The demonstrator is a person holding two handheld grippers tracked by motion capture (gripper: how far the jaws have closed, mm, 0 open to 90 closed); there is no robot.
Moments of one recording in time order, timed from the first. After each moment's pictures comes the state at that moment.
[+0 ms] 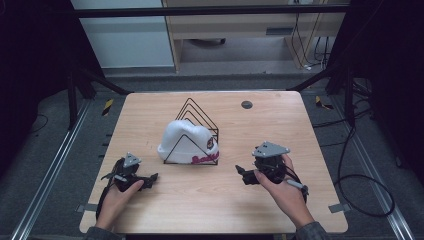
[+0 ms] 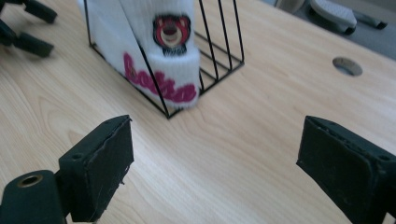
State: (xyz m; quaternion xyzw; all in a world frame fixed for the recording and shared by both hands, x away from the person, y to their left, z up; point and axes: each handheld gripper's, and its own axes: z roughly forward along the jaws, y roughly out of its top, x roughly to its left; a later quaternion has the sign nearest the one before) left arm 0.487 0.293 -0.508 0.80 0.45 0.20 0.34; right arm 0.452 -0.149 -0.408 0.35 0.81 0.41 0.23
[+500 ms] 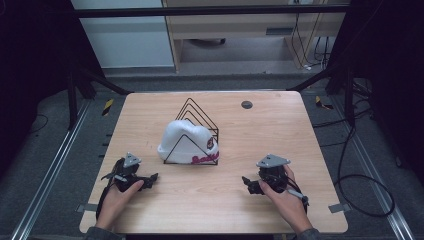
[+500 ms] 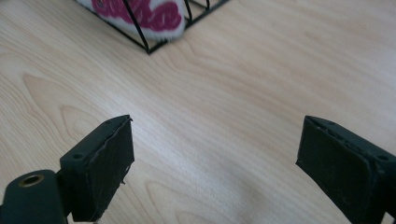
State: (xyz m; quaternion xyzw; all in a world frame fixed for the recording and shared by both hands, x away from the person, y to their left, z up) left arm 0.487 0.293 -0.508 0.80 0.45 0.20 0.34; right arm 0.452 -0.168 -0.469 0.39 0.82 0.37 0.20
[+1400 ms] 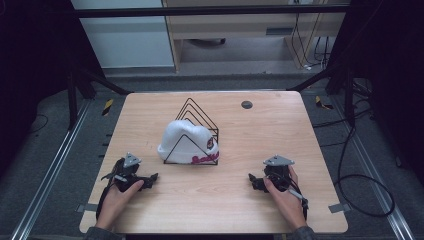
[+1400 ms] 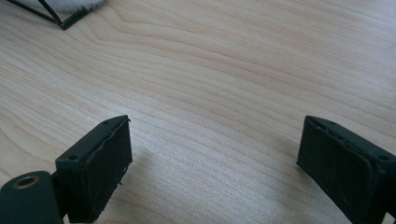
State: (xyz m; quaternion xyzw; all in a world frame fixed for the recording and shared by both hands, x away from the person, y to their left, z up) left arm 0.487 0.293 -0.508 0.80 0.45 0.20 0.34; right arm 0.470 -0.188 -0.510 0.47 0.78 0.36 0.21
